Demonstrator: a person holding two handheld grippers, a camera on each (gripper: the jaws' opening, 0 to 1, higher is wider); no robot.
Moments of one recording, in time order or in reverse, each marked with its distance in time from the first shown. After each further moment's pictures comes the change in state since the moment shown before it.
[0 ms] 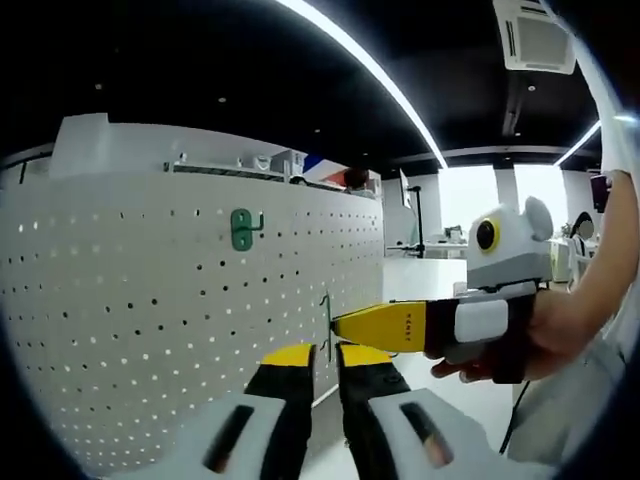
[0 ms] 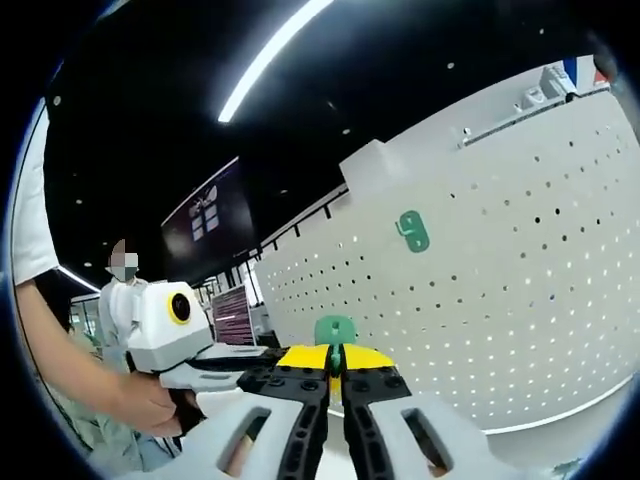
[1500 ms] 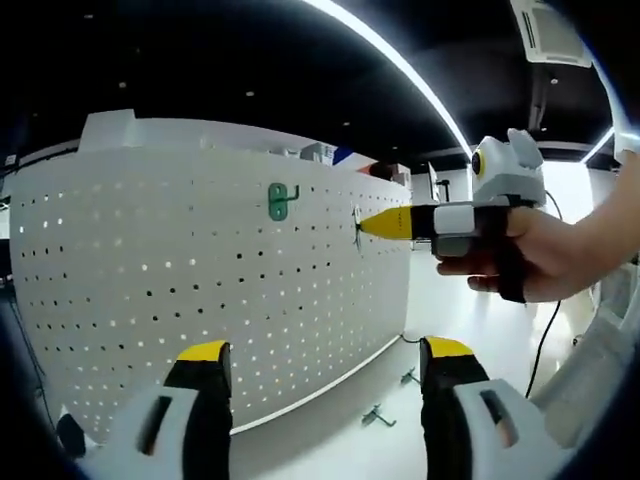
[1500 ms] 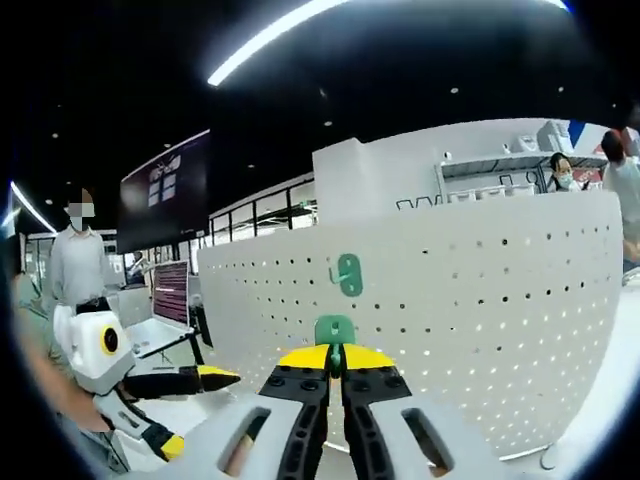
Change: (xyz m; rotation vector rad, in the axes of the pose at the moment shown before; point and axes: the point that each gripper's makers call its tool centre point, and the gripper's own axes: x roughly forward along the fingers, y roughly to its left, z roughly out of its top) left arm -0.024 0.017 -0.028 -0.023 0.008 0.141; right arm 0.002 -0.055 0.048 -0.278 0.081 -0.242
